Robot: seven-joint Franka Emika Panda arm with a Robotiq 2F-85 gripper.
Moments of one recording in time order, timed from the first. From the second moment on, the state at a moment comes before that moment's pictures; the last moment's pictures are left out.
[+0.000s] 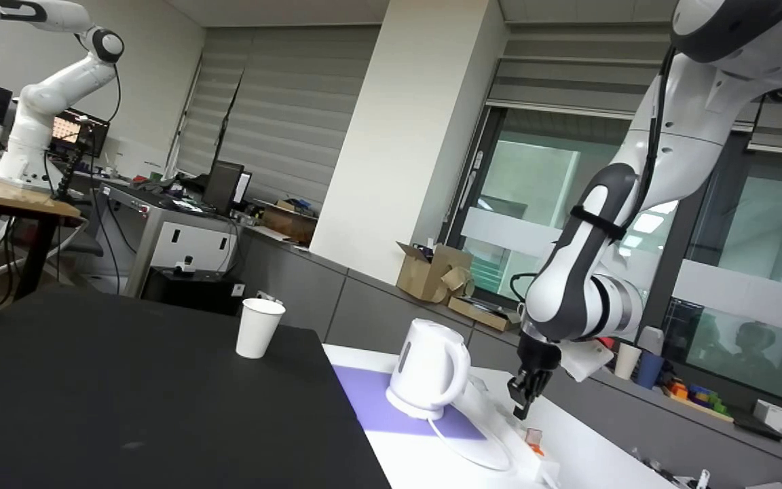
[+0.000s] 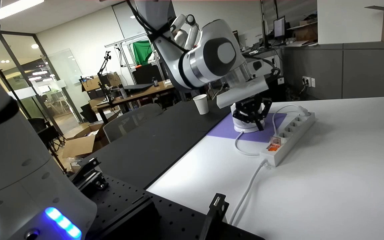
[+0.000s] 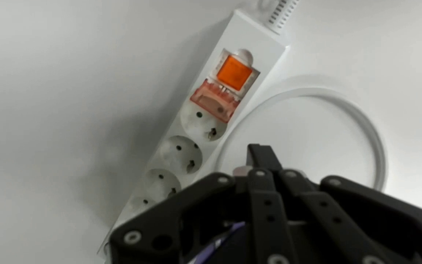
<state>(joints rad) -0.17 0.61 -0.22 -2.24 -0.27 3.06 -0.36</state>
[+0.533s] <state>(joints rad) -0.18 0.42 -0.19 -2.23 -0.19 2.72 -0.37</state>
